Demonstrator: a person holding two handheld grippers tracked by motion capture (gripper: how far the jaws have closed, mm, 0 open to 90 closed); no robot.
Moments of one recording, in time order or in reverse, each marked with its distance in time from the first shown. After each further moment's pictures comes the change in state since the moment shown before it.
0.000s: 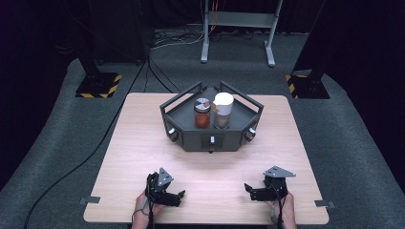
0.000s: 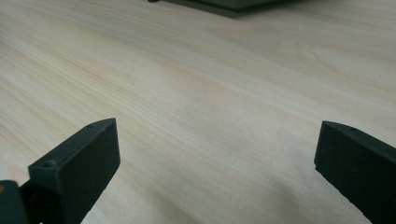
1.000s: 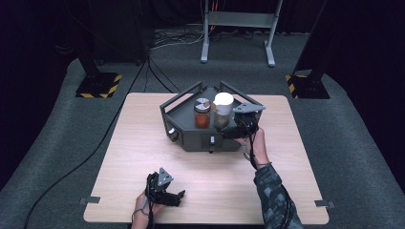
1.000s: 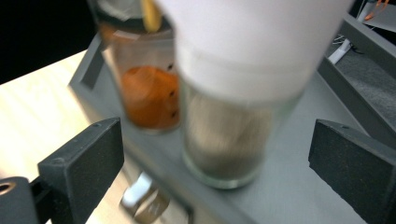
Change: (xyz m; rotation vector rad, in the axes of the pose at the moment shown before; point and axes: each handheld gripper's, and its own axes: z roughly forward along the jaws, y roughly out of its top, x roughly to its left) left arm 0.001 0.000 0.000 0.001 -0.004 -0.005; right arm 0.003 0.184 0.046 -0.164 0.097 -0.167
